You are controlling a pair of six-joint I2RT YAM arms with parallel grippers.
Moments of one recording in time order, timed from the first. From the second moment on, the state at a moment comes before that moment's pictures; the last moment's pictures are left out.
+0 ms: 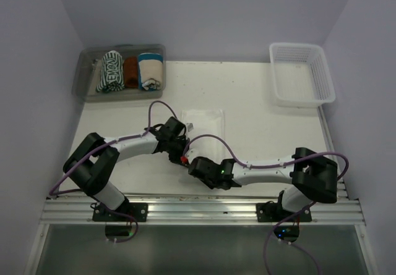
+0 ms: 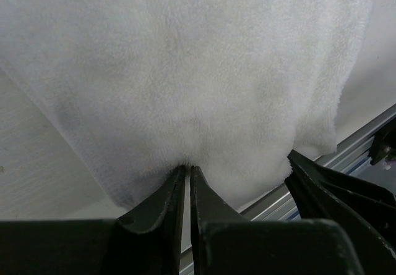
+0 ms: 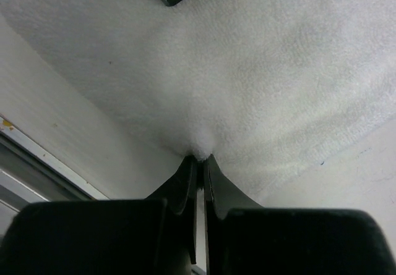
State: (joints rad) left arm -0.67 1.59 0.80 -0.35 0.35 -0.57; right arm 1.28 1.57 0.83 -0.39 0.36 0.28
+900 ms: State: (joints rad) left arm -0.67 1.59 0.80 -0.35 0.34 -0.56; right arm 1.03 1.45 0.89 -0.44 -0.03 0.27
